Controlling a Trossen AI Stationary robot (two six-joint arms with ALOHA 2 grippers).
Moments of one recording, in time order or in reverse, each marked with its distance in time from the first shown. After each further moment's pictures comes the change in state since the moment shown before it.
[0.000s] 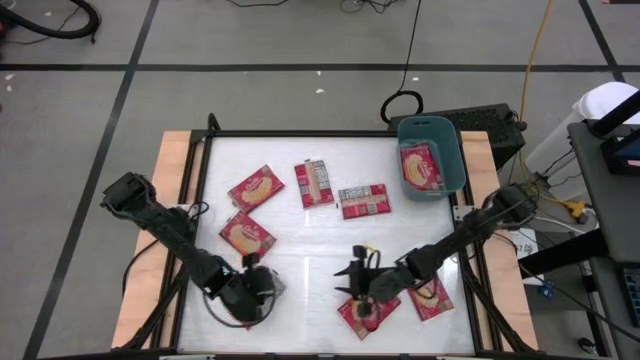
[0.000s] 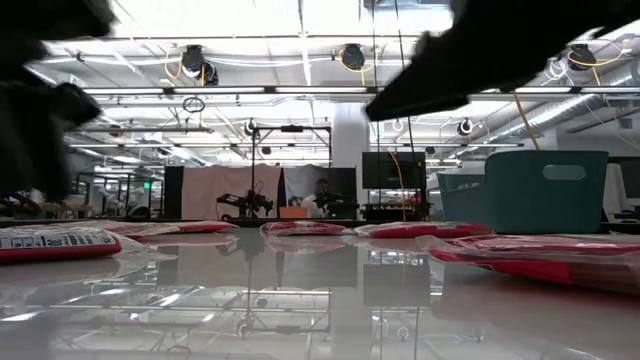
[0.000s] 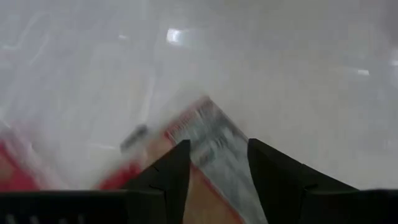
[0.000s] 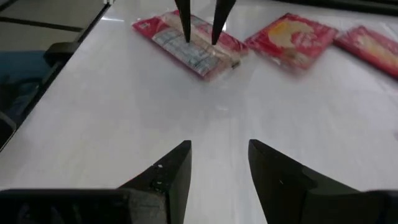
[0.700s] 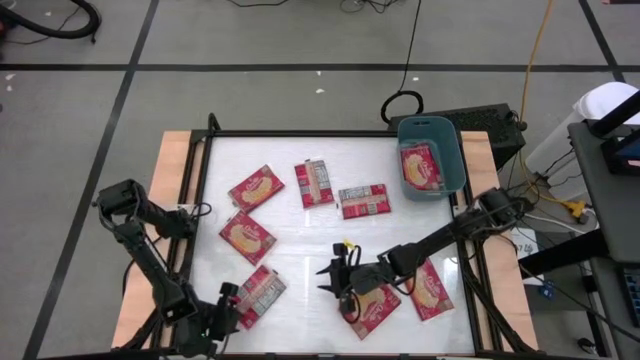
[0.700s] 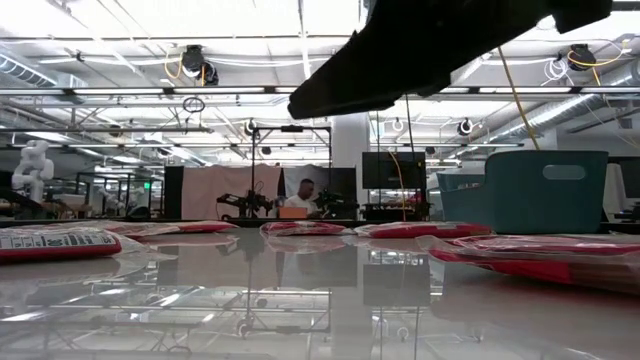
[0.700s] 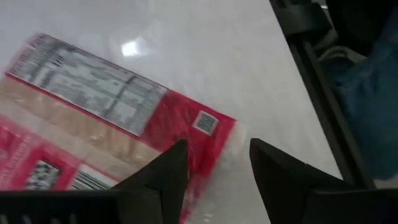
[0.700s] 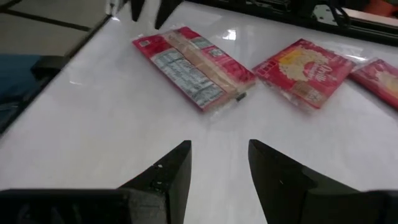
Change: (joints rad) left arm -0.348 0.029 0.002 0.009 -0.032 0.066; right arm -0.095 0.117 0.129 0.050 -0.112 -0.144
